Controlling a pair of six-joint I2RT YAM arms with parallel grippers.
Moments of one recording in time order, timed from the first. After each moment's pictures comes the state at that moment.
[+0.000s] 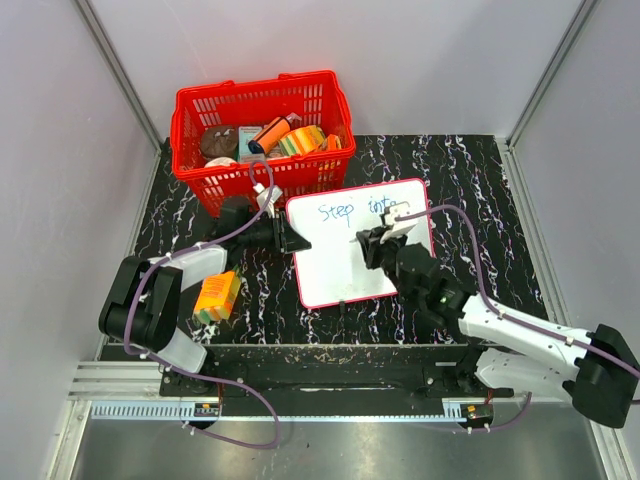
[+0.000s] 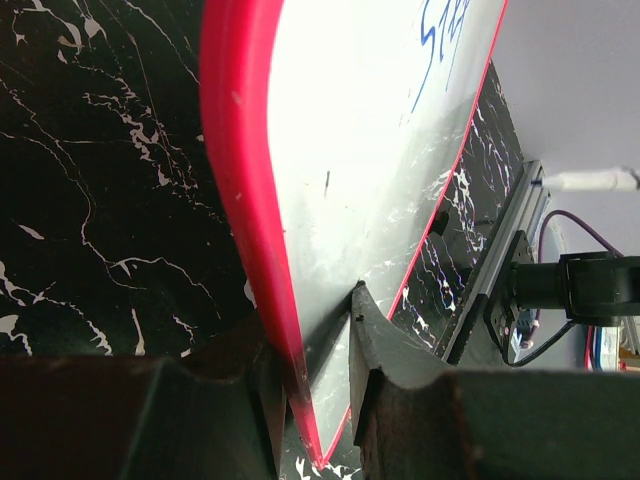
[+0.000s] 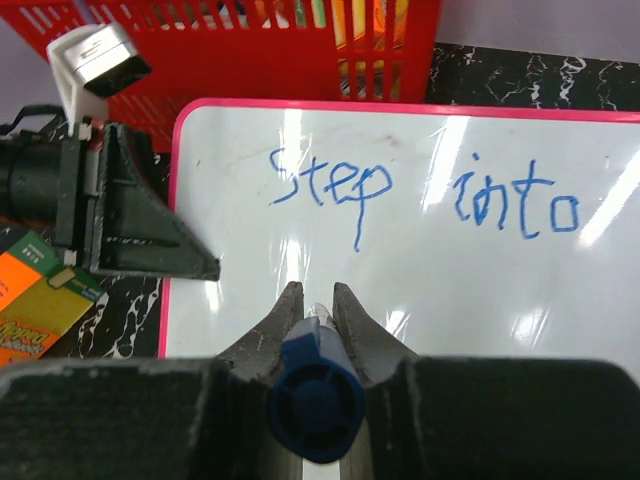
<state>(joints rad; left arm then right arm) -0.30 1.54 0.72 0.28 0.77 -0.46 0.89 1.03 0.63 0.29 0.45 0.24</state>
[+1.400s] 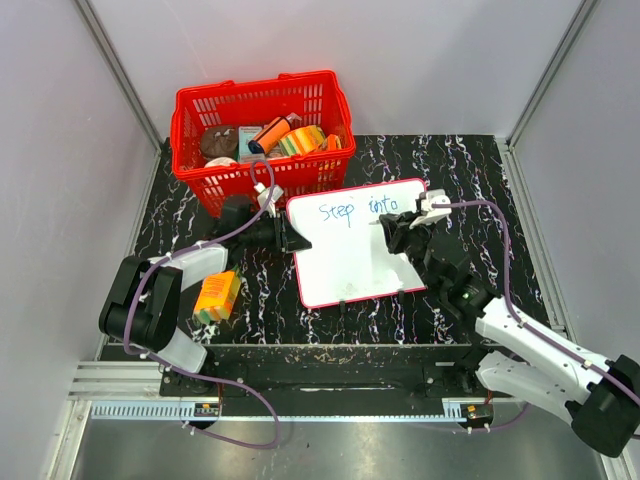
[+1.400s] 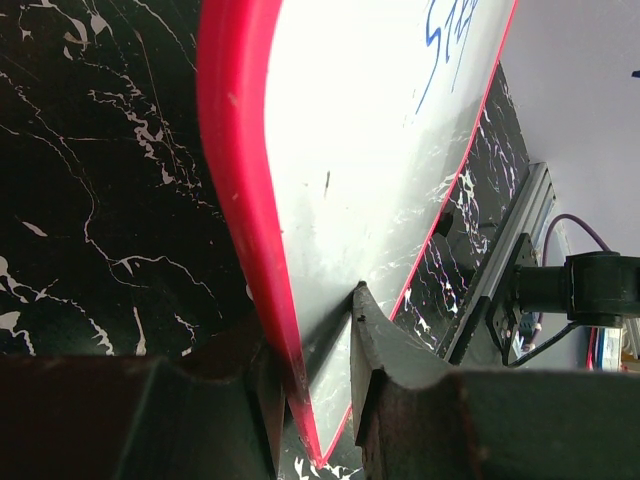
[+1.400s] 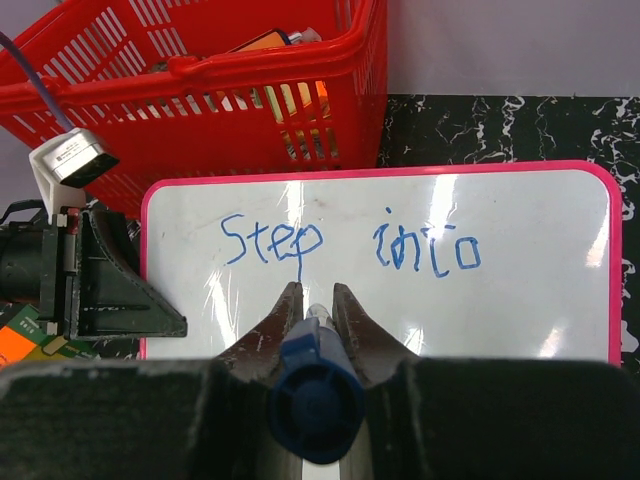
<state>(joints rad) -0.31 1.55 0.73 0.25 0.75 -0.46 0.73 0.91 0.61 0.28 0.36 0.25</state>
